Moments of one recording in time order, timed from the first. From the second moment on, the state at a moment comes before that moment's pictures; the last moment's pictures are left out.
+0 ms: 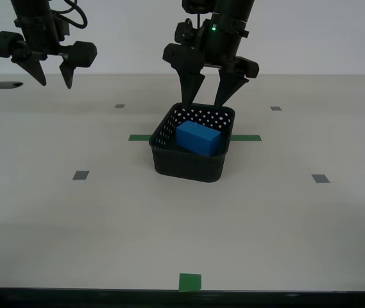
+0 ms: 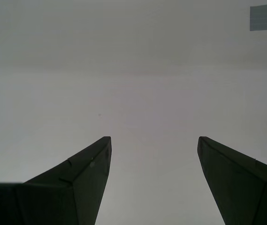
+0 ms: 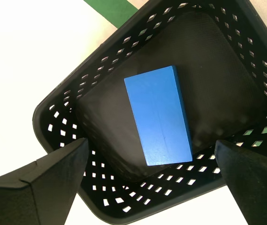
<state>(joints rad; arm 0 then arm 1) 0.64 2.18 1.74 -0.99 -0.29 0.00 -0.12 1.97 1.42 -0.73 -0.14 -0.07</state>
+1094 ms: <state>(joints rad) 0.64 2.18 1.74 -0.94 -0.29 0.00 -0.12 1.97 1.42 -0.73 -0.14 -0.07</state>
